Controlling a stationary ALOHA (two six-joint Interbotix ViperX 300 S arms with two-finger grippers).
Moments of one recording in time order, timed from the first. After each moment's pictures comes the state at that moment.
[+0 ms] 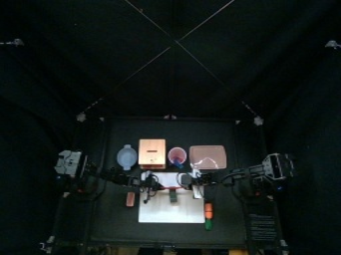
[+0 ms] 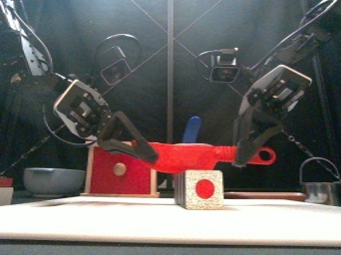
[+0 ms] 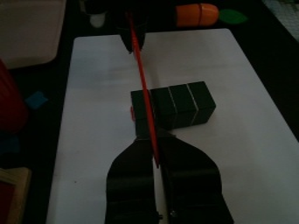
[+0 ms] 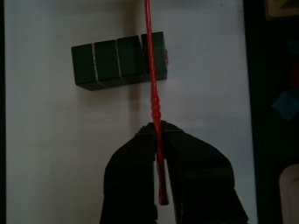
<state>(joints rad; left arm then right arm) -0.11 0.11 0.92 0.02 -0.62 0.00 0.01 -0.10 0.80 0.13 0.18 -0.06</state>
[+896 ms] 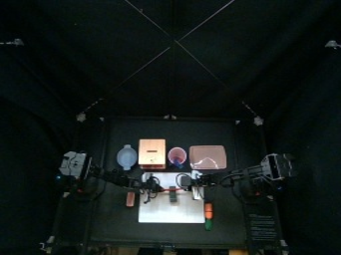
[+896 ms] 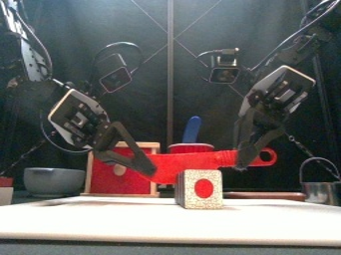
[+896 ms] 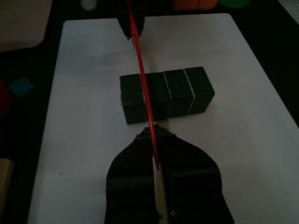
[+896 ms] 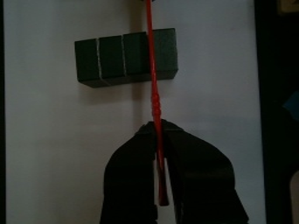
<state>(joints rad) -0.12 0.21 0.91 -0.03 -0.63 0.00 0.02 -0.04 0.80 0.13 0.17 -0.05</state>
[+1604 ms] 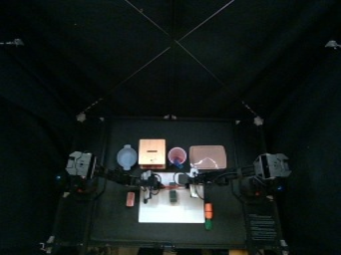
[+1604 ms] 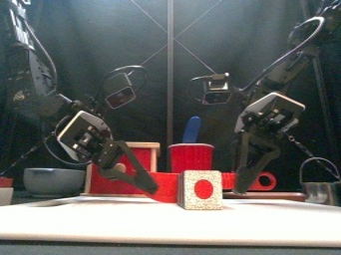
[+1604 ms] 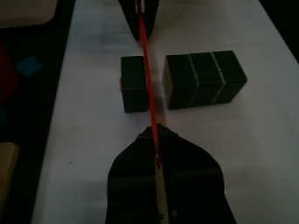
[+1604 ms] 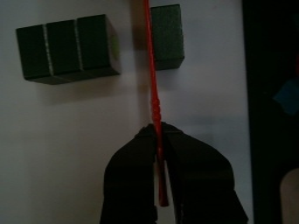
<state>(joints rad) 0.00 0.25 0.89 -0.01 -0.61 0.01 -0.04 0.02 0.78 0.10 0.17 -0.05</state>
